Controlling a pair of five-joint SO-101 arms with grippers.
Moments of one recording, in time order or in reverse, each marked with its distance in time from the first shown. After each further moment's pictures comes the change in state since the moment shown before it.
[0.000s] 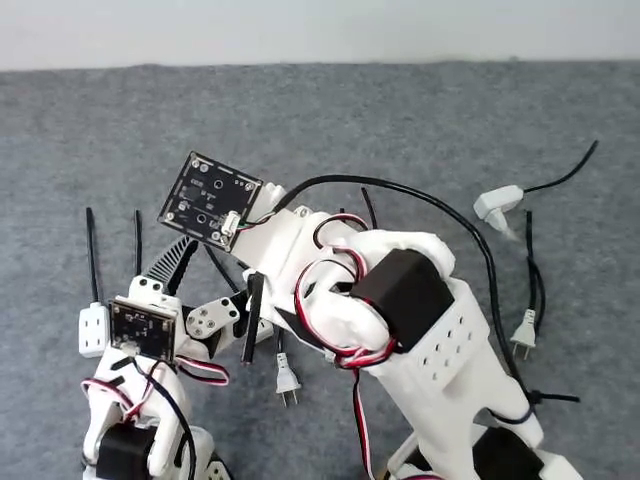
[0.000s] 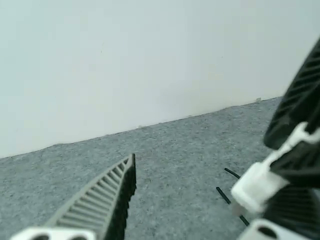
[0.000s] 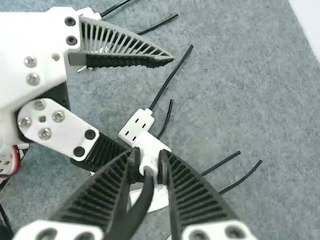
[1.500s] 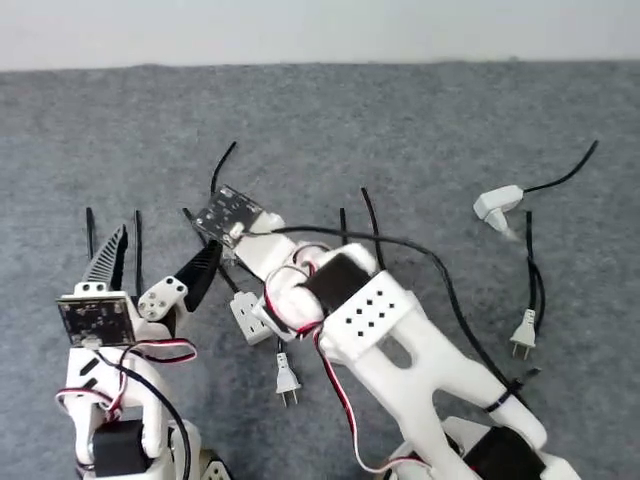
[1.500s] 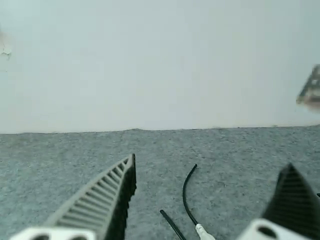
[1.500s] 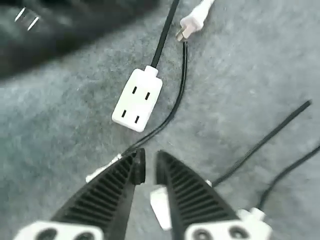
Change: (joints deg) left arm -18.3 0.0 3.3 -4.6 1.4; right arm 3.9 -0.4 46.5 -32.4 -12.3
